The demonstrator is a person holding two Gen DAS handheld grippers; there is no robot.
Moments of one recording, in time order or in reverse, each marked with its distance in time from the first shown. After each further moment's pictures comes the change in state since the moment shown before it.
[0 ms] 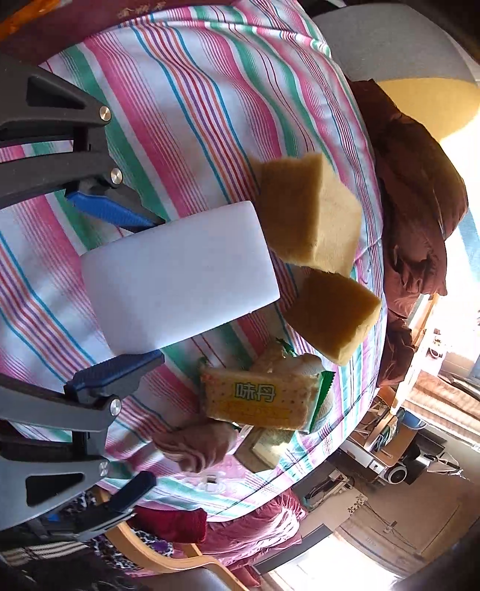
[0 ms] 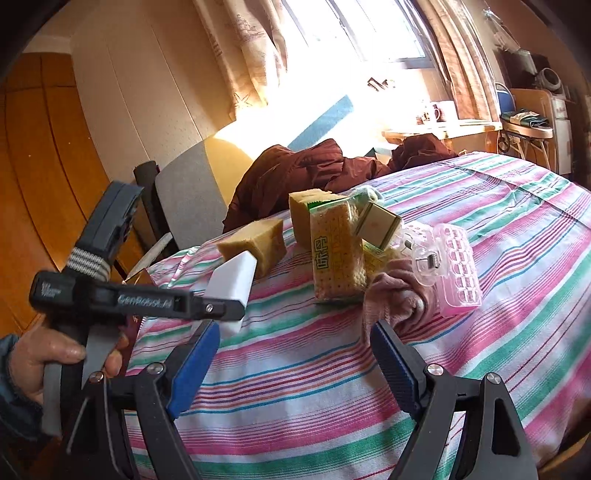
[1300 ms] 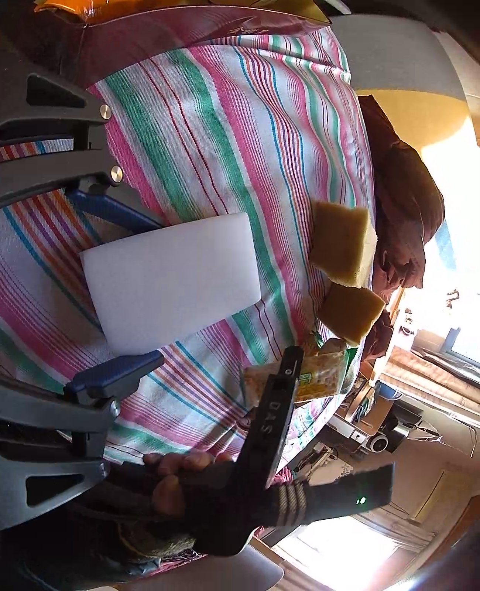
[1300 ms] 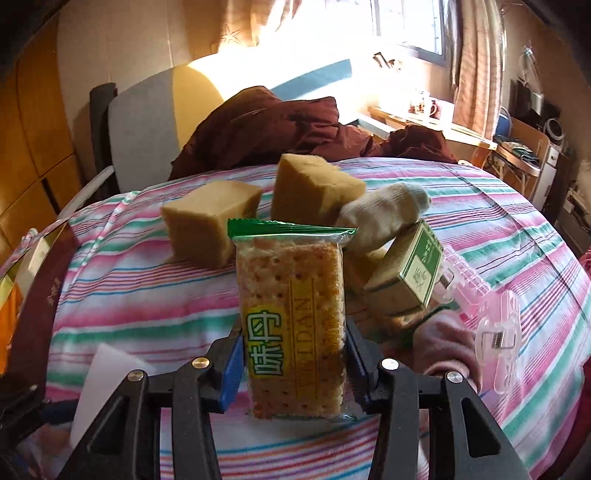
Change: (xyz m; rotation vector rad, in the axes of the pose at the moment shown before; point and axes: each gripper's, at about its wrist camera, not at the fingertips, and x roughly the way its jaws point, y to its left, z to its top) left arm -0.021 0.028 -0.081 0.036 -0.147 -0.083; right arm 0.093 0.040 0.027 -0.197 0.241 -0.272
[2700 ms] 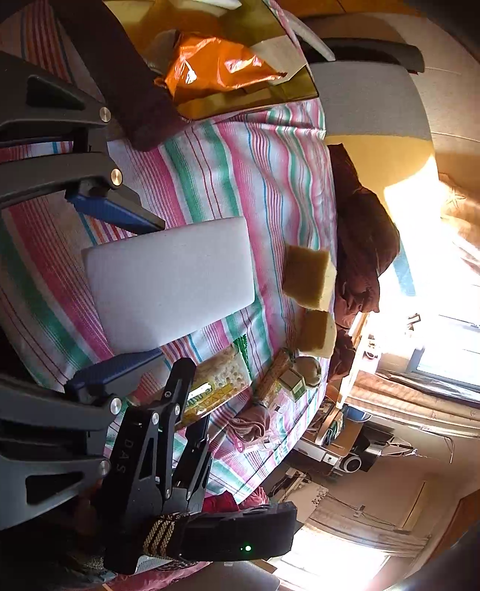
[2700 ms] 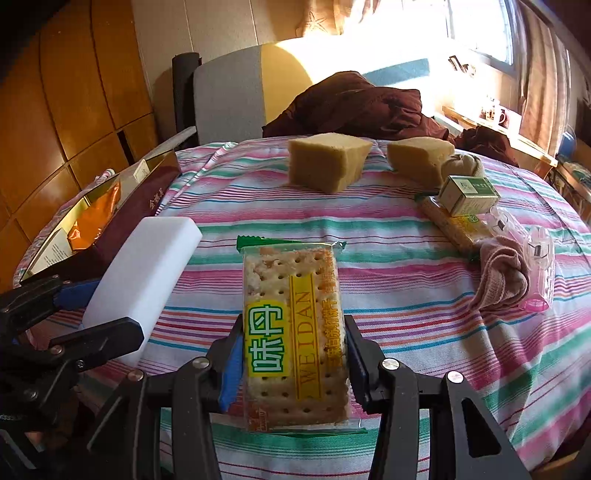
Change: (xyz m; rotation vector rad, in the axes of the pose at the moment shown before) left arm -0.066 -0.014 -0.042 -0.018 -0.179 0.157; right arm -0.051 0.048 -0.066 -0.160 0.030 0.223
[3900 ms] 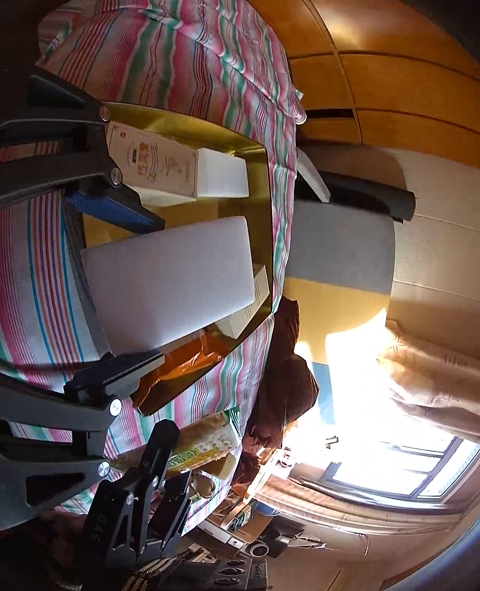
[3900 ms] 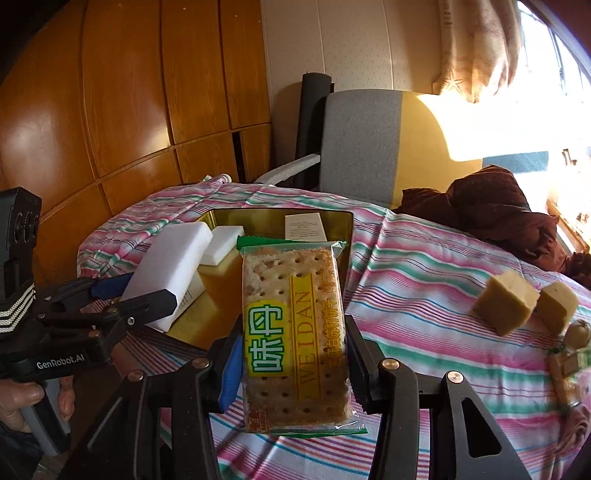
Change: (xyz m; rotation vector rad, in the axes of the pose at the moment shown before) left arm -0.121 0.160 -0.022 -0.307 -0.207 0.322; right arm 0.003 0.182 0.078 -0.299 -0.110 0.275
